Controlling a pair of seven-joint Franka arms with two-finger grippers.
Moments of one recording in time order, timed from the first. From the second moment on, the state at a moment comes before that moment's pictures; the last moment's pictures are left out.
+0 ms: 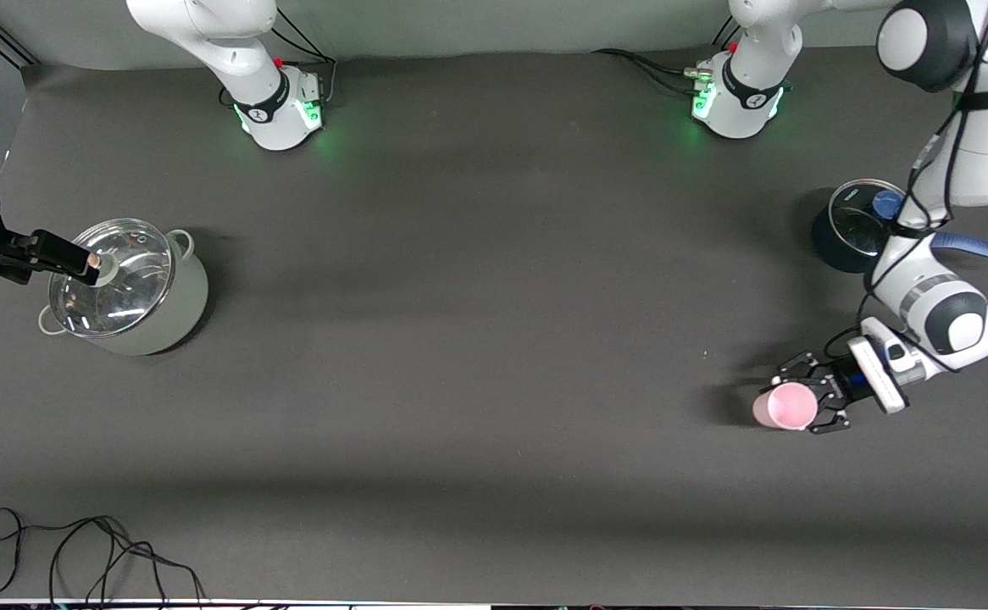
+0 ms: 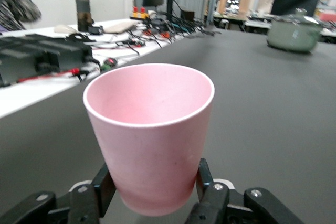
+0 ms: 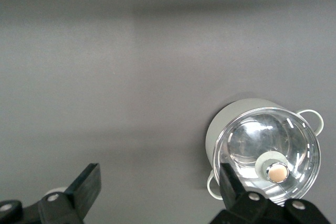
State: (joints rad) left arm 0.26 0.76 -0.05 -1.74 -1.48 1.94 2.36; right arm -0.06 0.04 0.00 -1.58 0.03 1.64 0.02
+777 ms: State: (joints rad) left arm -0.06 0.35 -0.31 -1.94 -1.73 2.48 2.02; right arm -0.07 0.05 -0.03 -1.58 0.12 1.64 0.06
